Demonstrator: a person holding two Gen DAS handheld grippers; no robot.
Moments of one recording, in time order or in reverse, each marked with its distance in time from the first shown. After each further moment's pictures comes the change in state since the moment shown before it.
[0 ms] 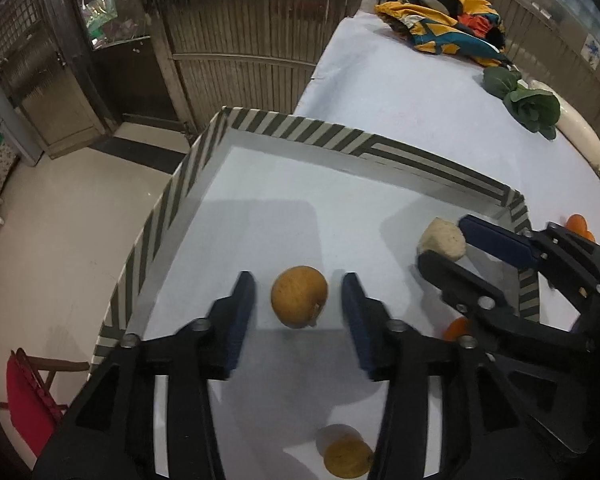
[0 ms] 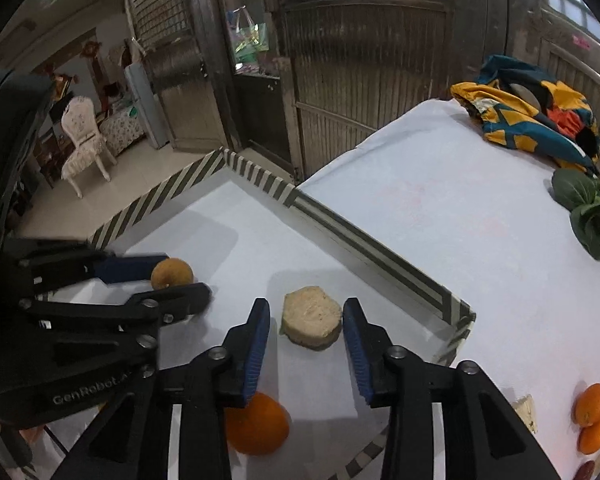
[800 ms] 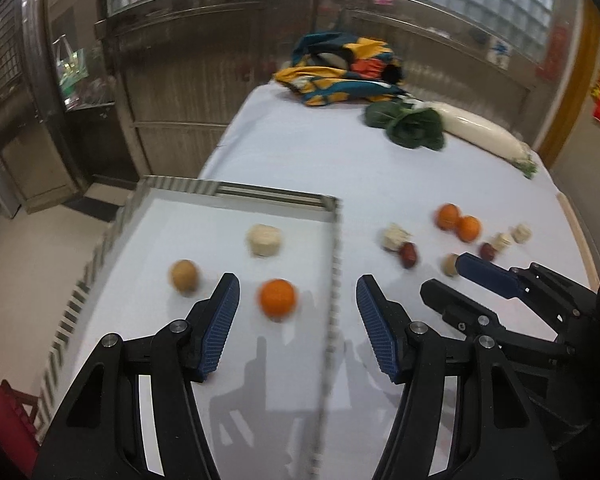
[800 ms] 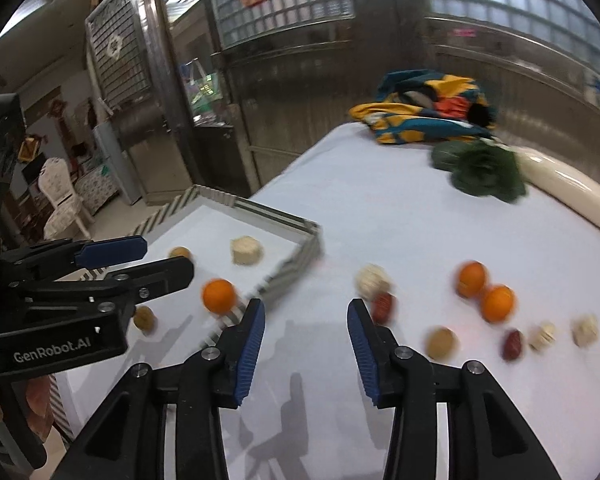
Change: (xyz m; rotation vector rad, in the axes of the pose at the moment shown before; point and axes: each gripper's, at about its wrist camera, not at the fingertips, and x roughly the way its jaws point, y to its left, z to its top) left arm -0.104 -0.102 -0.056 0.116 -0.222 -0.131; right arm -0.144 -0.041 -0.091 0.191 -0.158 -0.088
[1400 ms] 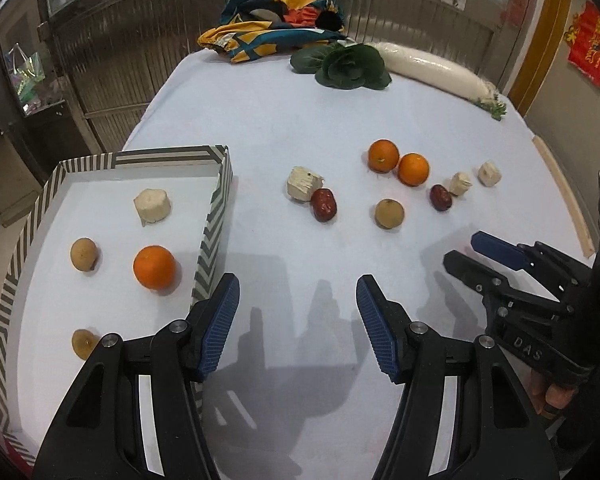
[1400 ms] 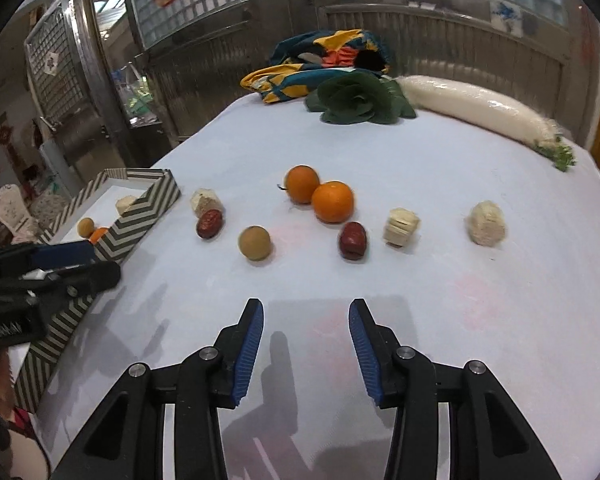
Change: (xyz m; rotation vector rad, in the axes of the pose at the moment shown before) left arm 0.040 -0.070 -0.014 0.099 0.130 -0.055; right arm -0.026 -0.111 -0.065 0.136 0.070 -0.118
